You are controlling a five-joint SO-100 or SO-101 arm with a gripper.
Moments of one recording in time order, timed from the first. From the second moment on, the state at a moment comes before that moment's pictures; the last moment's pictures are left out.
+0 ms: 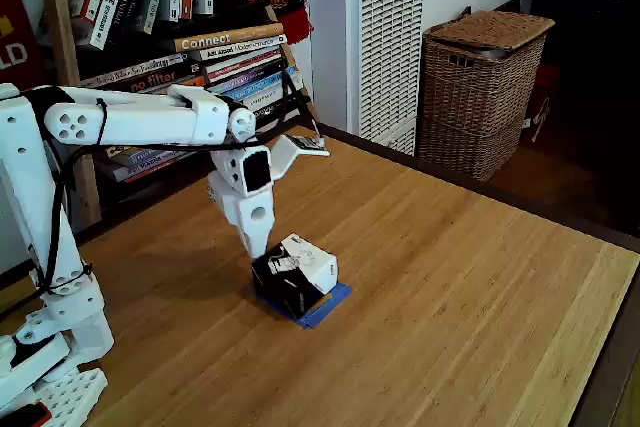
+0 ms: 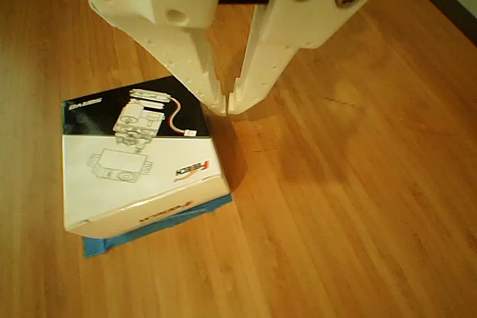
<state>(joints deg) 6.3 86.7 107.6 67.0 -80.4</state>
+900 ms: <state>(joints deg) 6.2 86.3 105.5 65.7 -80.3</state>
